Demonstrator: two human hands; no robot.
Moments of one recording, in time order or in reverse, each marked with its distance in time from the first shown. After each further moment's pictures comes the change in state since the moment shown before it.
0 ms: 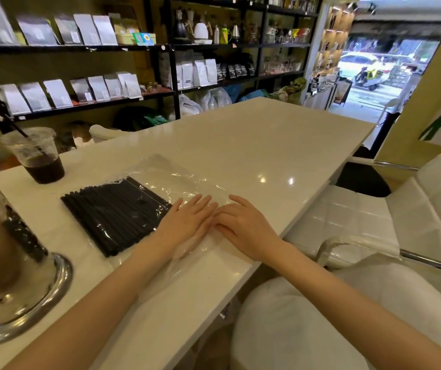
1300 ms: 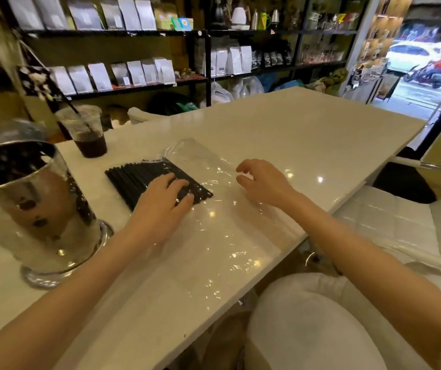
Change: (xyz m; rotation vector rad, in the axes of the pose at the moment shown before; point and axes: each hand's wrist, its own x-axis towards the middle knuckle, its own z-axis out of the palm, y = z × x) left_hand -0.073 -0.029 -0.037 -0.327 0.215 -0.471; right_hand 0.066 0.014 -0.007 0.231 -0.253 0.445
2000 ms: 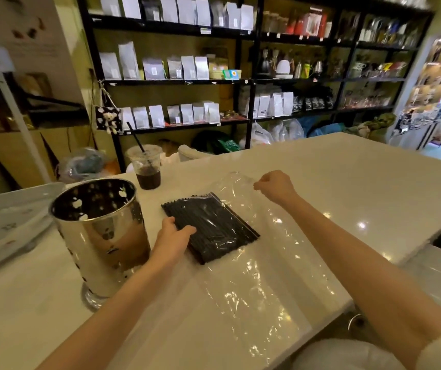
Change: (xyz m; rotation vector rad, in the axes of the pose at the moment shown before) left_hand 0.001 -0.037 -0.024 -0.875 0.119 -0.732; right_hand 0.102 -0.048 0.004 0.286 0.049 0.189
